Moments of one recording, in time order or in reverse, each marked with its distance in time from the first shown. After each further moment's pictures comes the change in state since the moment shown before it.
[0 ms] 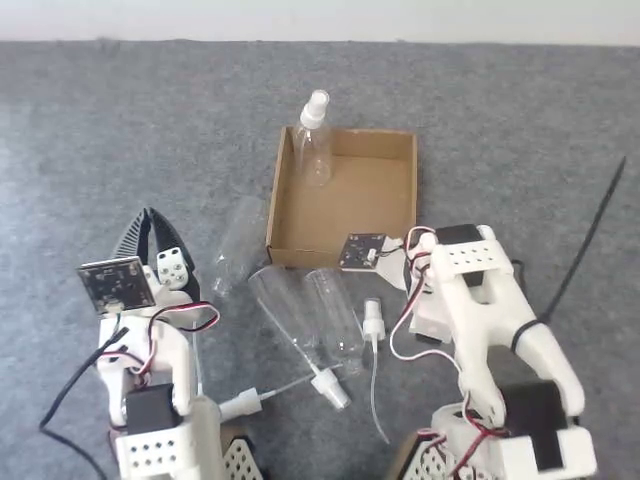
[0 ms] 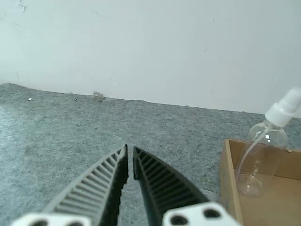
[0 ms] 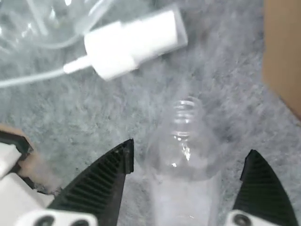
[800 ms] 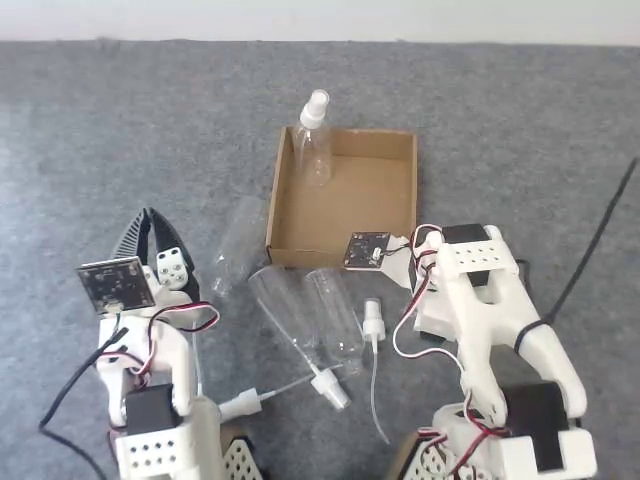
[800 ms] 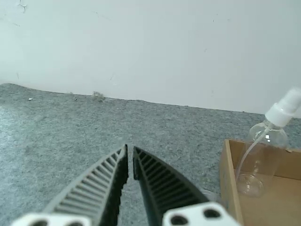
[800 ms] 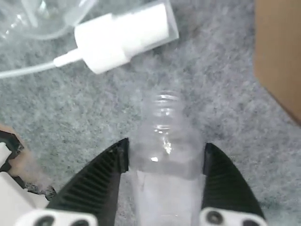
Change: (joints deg) left arm 0.0 0.0 0.0 0.0 0.0; right arm 1.6 0.0 0.0 -1.1 2.4
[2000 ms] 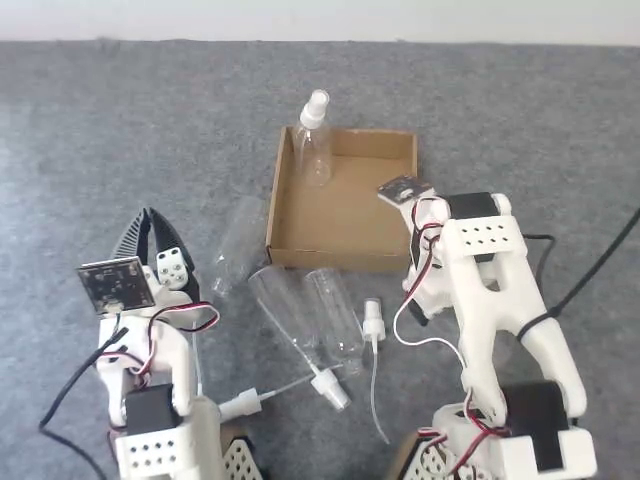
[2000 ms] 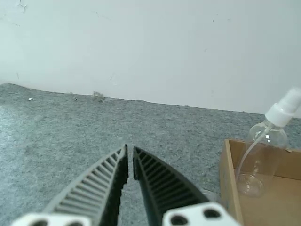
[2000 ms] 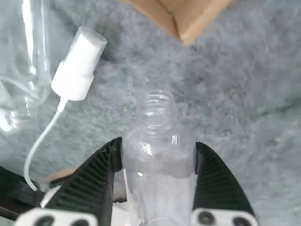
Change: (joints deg) left arm 0.0 0.0 0.0 0.0 0.0; right arm -0.1 0.0 -14.2 15.9 -40.1
